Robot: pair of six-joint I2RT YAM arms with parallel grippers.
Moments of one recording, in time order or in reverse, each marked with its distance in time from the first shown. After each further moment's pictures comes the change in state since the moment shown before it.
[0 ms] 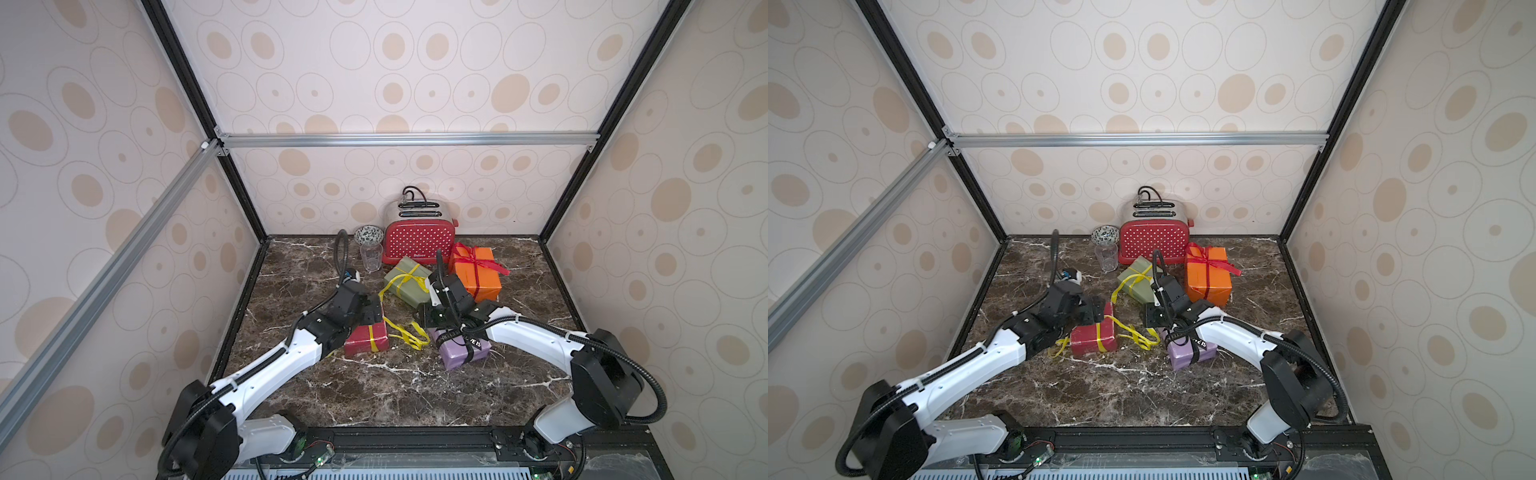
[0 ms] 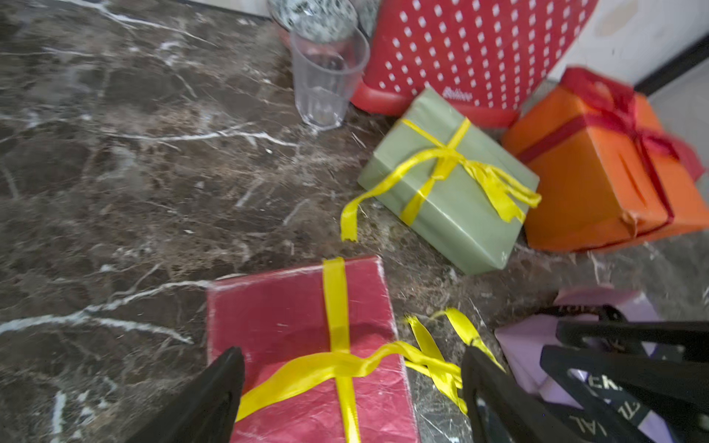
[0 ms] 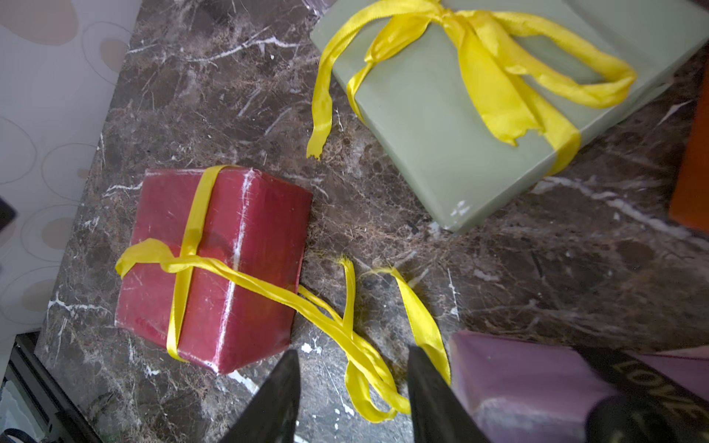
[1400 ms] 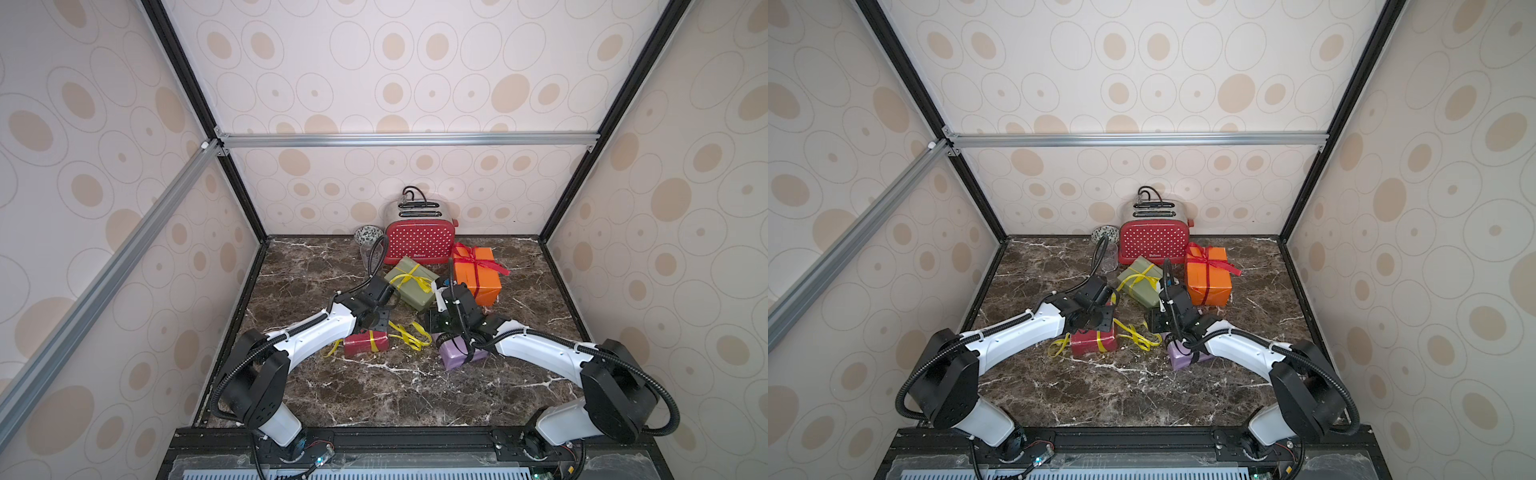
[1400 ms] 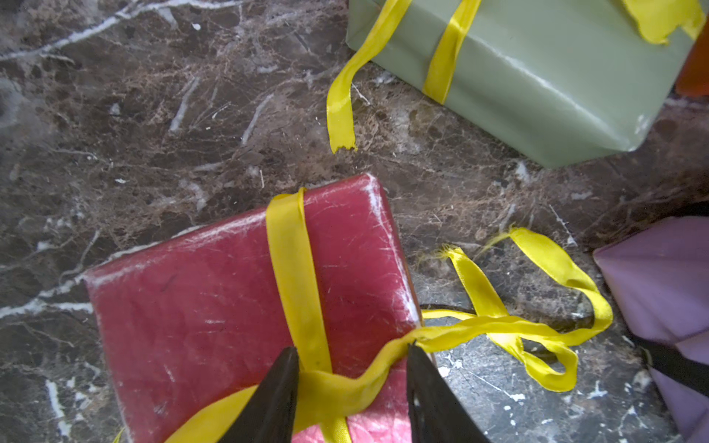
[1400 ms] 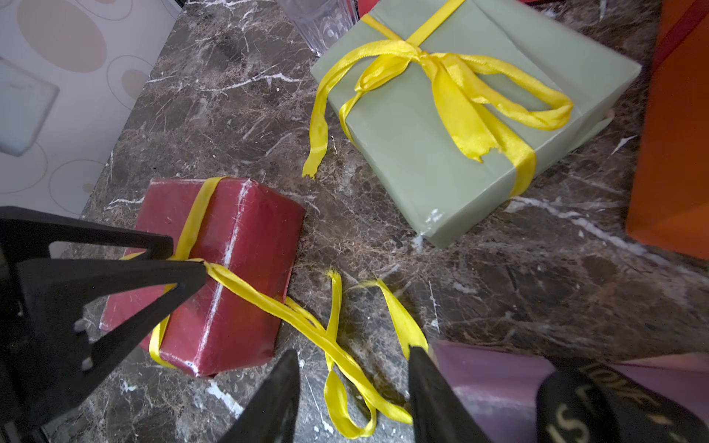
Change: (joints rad) left arm -0.017 0.277 0.167 -0.212 0.044 0.076; right arm 0.000 -0.066 -0.136 0.165 0.047 -0.030
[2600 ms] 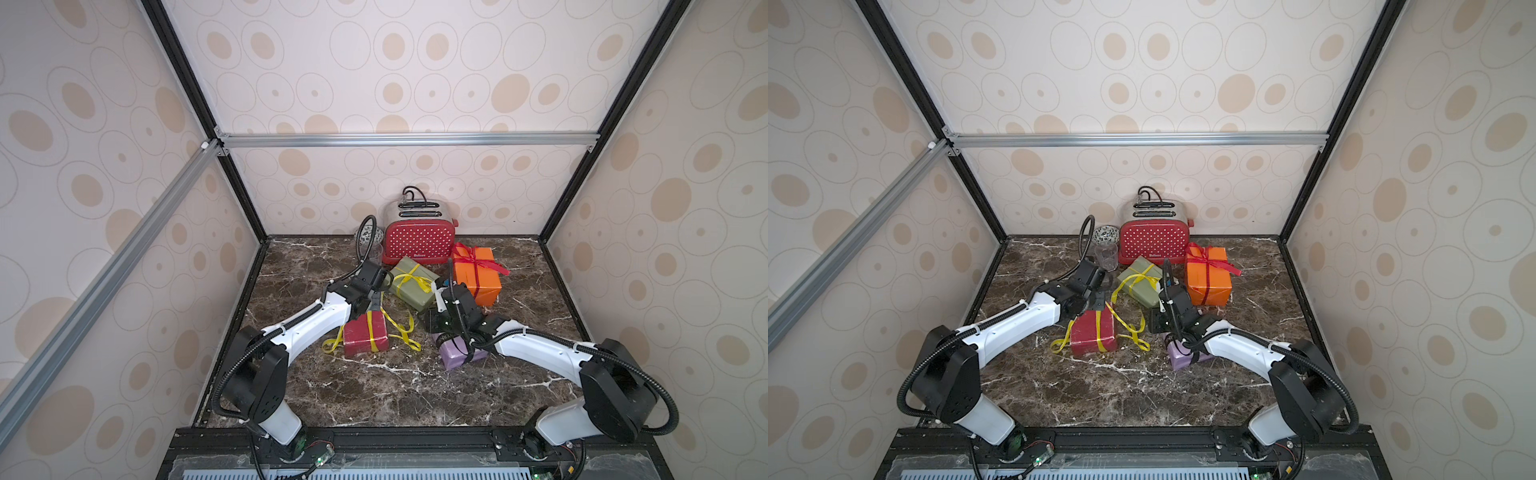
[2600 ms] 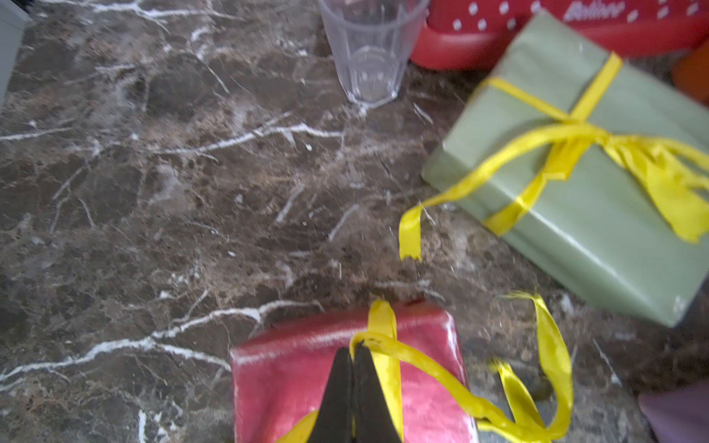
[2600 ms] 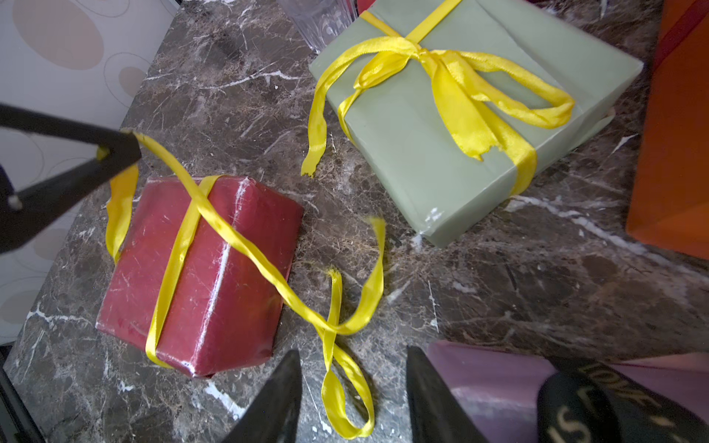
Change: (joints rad) left arm 0.116 0.048 0.124 0.056 -0.169 0.012; right arm 0.000 0.005 0.000 0.000 0.001 -0.003
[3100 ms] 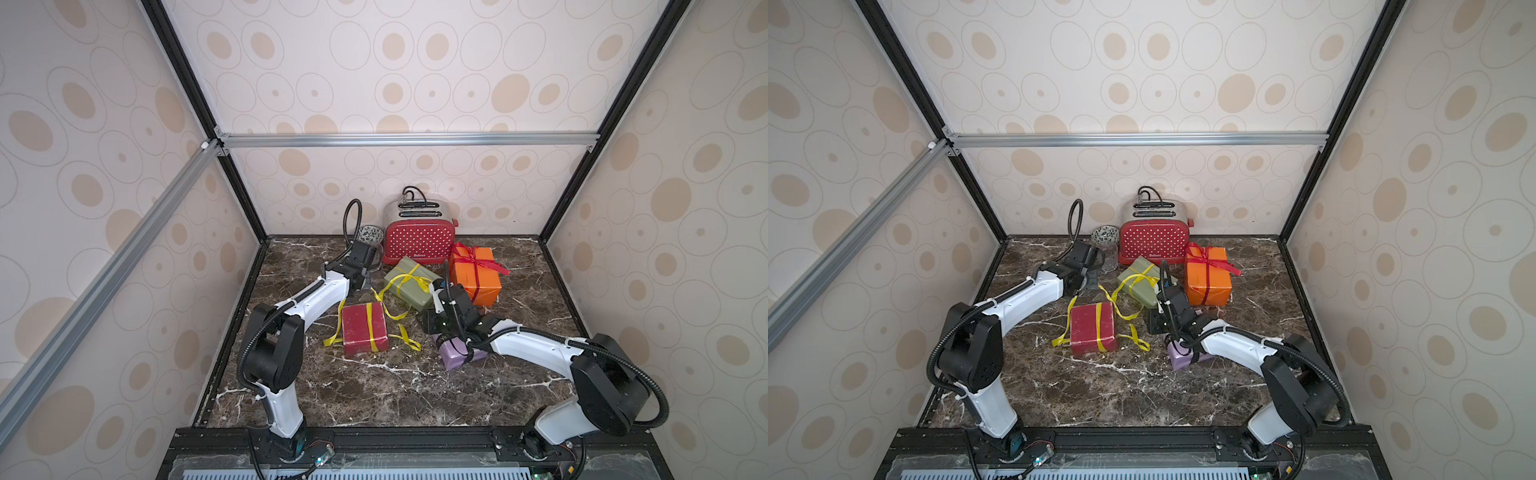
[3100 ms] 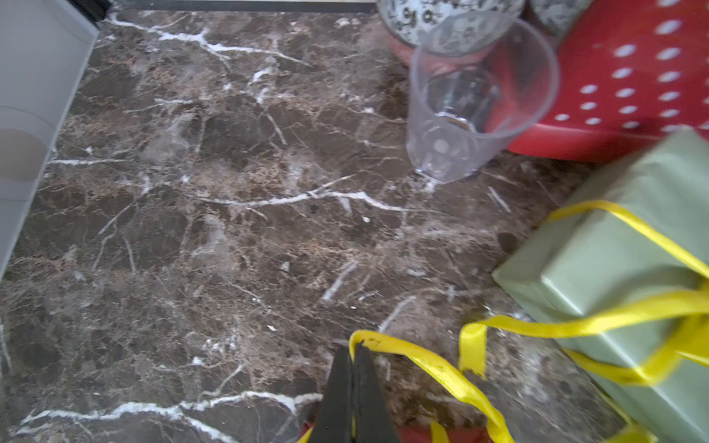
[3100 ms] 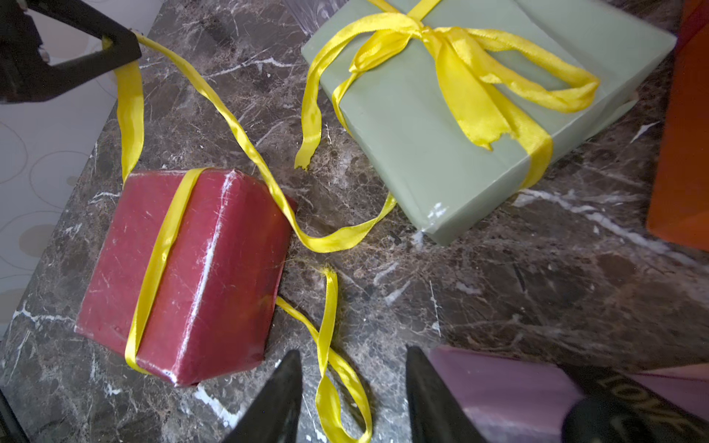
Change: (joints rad) left arm 0.155 0.173 0.167 -0.008 -0.021 0.025; right arm 0.007 0.042 0.000 0.030 -0.004 0.000
